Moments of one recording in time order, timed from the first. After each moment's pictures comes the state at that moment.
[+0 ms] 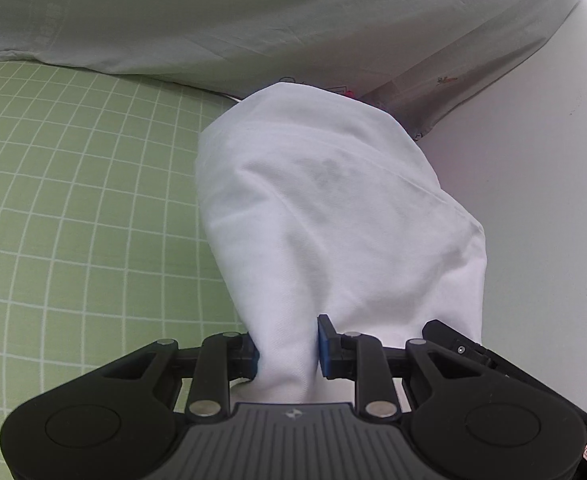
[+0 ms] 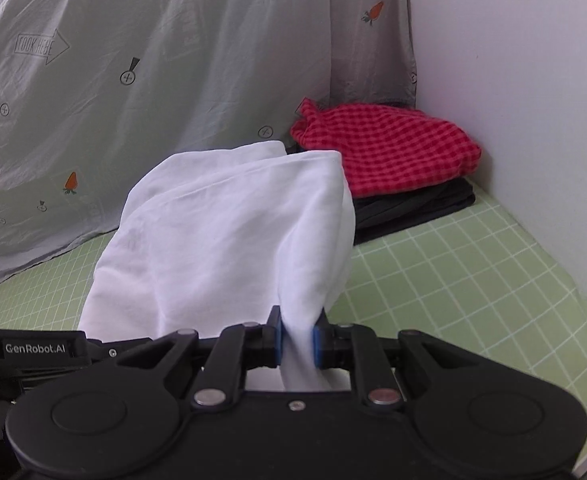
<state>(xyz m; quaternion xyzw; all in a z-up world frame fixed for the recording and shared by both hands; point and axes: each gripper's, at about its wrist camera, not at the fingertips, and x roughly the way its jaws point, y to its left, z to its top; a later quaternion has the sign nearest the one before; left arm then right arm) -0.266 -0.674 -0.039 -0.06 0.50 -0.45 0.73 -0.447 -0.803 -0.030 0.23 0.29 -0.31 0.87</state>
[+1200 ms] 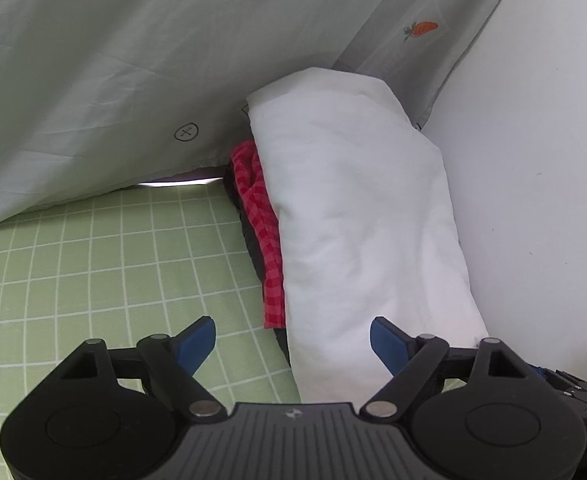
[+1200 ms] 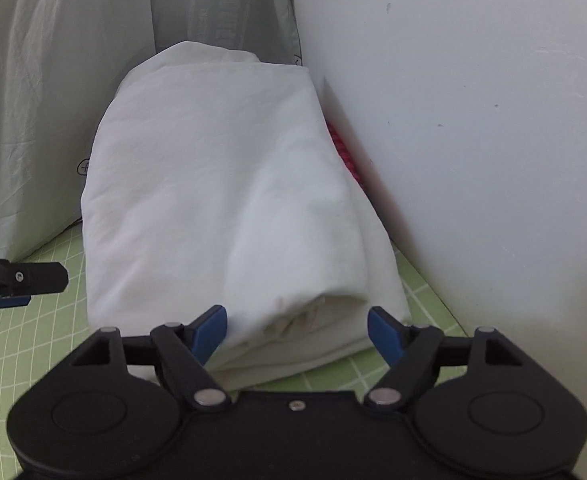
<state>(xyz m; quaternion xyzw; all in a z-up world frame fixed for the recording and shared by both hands) -0.218 -0.865 -0.069 0.08 0.41 -0.47 0.78 -0.412 -1.010 -0.111 0.22 0.32 -0.39 0.83</state>
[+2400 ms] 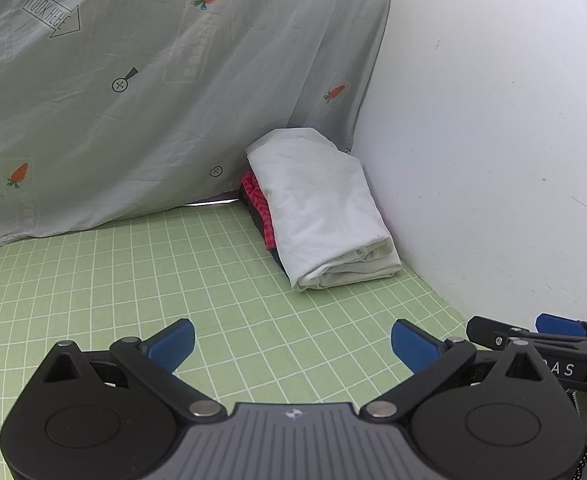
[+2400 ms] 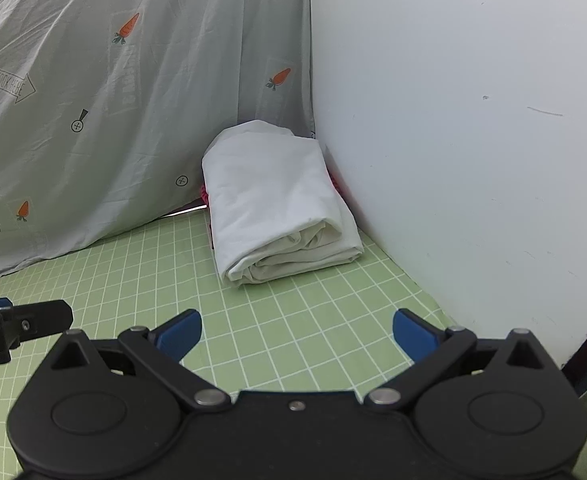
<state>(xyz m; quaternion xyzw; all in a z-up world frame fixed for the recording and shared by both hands) -0.390 -0.642 0.010 0.09 0.30 -0.49 0.81 -0.564 -0.773 -0.011 0.16 0.25 -0.41 0.86</state>
